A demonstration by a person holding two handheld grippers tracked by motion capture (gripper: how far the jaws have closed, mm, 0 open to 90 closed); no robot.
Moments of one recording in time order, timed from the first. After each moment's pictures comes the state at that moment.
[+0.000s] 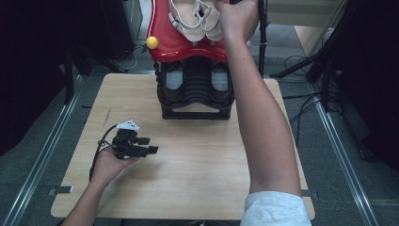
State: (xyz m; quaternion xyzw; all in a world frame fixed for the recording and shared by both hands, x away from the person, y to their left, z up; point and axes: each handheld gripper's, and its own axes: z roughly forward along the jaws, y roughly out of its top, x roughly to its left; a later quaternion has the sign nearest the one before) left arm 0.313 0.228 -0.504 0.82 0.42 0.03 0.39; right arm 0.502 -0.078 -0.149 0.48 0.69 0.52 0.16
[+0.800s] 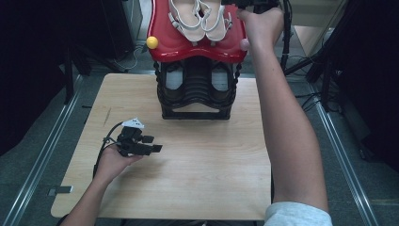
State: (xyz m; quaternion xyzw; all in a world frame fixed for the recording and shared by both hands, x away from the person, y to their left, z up) left arm 0.322 0.219 -0.504 0.82 0.41 0.03 0.39; right arm 0.491 -0.133 -0.162 0.48 0.69 0.52 0.15
